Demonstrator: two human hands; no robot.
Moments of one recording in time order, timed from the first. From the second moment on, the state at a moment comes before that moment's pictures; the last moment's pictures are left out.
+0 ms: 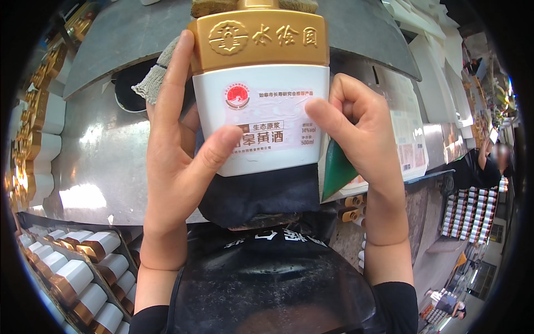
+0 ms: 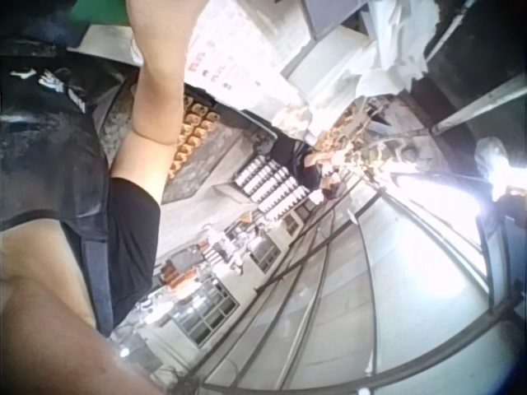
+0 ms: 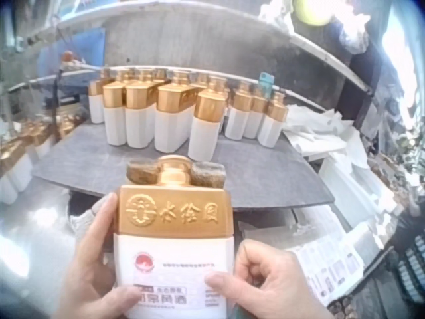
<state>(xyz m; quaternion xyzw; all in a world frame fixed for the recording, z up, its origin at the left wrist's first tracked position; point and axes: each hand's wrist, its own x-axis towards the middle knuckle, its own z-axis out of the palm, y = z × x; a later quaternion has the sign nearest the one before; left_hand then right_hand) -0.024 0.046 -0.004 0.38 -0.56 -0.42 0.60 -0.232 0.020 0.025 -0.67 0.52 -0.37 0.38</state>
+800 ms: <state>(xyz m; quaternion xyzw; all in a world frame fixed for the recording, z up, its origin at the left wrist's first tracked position) -0.004 0.041 -0.013 0.42 -0.70 -0.34 0.48 -0.228 0.028 0.067 -0.84 0.40 -0.35 0.13</state>
